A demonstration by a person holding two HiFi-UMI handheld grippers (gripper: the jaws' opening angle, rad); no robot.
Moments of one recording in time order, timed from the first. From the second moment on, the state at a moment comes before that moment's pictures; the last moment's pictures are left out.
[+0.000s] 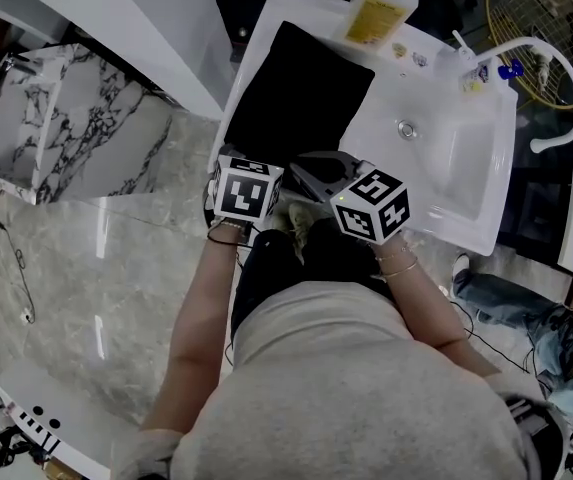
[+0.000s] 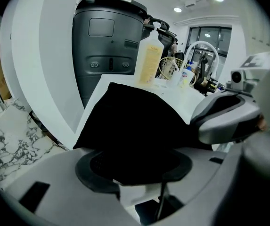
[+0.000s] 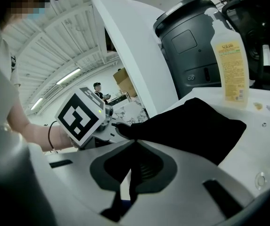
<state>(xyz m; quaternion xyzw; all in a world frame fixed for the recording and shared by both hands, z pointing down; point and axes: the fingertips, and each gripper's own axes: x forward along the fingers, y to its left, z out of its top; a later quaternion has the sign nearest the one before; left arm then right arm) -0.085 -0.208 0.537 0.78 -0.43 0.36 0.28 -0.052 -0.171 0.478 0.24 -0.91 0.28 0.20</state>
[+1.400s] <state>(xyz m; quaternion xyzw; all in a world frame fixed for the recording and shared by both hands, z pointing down) -0.113 -0.160 0.453 0.80 -0.47 0.25 0.28 -0.048 -0.172 0.430 0.29 -0.92 0.21 0.19</state>
